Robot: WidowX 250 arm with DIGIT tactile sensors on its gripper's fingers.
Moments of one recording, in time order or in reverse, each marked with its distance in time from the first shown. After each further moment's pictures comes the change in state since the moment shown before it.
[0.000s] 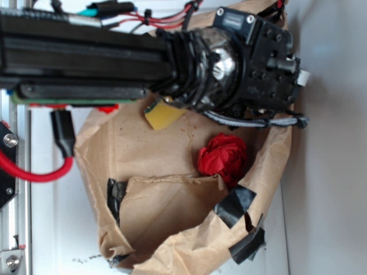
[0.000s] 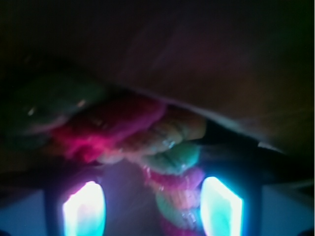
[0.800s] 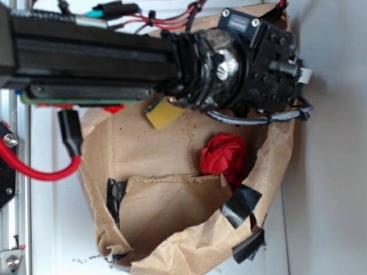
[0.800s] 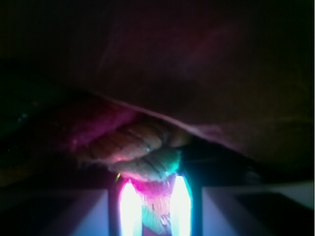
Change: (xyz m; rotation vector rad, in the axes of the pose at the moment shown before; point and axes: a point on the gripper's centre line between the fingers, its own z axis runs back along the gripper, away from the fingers) arm 0.002 0.002 -0.003 0.019 -0.015 0.022
